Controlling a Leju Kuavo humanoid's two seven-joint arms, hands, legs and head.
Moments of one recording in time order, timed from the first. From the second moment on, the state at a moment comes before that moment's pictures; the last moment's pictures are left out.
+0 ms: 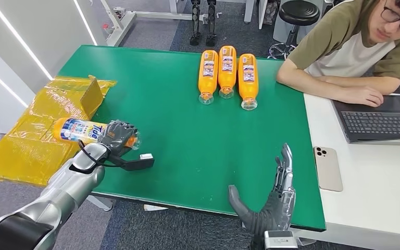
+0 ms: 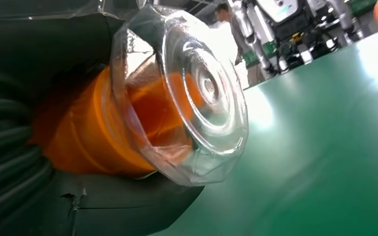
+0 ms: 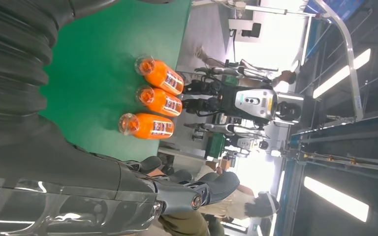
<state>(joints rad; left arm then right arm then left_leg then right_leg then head) -0.69 0.21 -0.47 -0.35 -1.31 0.40 -0.27 0.10 0.09 0.41 -1.70 0.41 -0.68 -0.70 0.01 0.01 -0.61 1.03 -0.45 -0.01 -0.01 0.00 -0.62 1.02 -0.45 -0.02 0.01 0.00</state>
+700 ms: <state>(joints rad) -0.64 0.17 -0.47 -0.32 -1.44 0.38 -0.18 0.06 0.09 0.45 -1.66 0.33 -0.68 -0.70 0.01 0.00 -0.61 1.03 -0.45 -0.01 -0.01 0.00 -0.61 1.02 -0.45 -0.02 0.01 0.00</state>
